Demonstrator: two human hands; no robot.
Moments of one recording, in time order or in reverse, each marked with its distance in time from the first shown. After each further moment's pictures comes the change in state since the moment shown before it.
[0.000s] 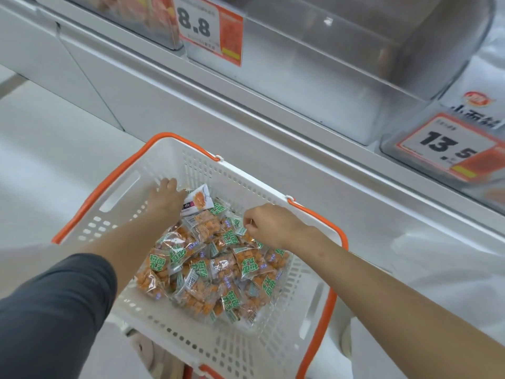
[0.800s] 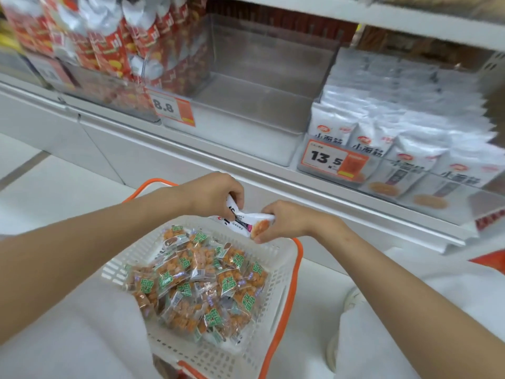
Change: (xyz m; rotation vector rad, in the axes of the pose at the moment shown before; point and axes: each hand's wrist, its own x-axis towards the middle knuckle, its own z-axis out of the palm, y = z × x) left_hand -0.155 0.079 -0.258 -0.511 0.174 0.666; right_hand -0.116 0.055 -0.081 0.299 0.071 0.047
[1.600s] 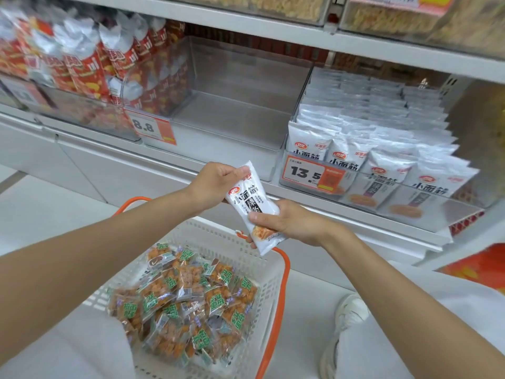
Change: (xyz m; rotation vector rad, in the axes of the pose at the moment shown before) left_hand 0.036 0.045 -0.012 -0.892 0.402 -0.199; right_hand -0.045 -0.008 -0.031 0.802 0.030 -0.100
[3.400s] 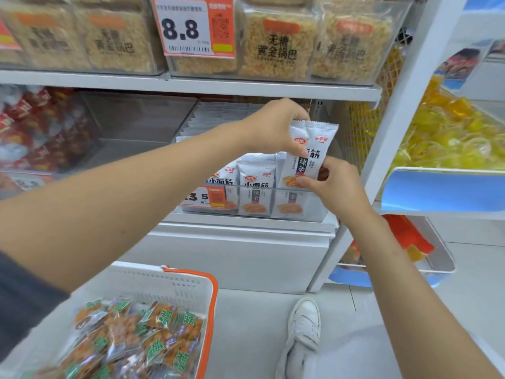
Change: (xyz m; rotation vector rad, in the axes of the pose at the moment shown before) left_hand 0.043 0.219 0.214 0.753 -0.353 0.797; right_hand -0.178 0.015 -0.167 -0.493 1.131 -0.212
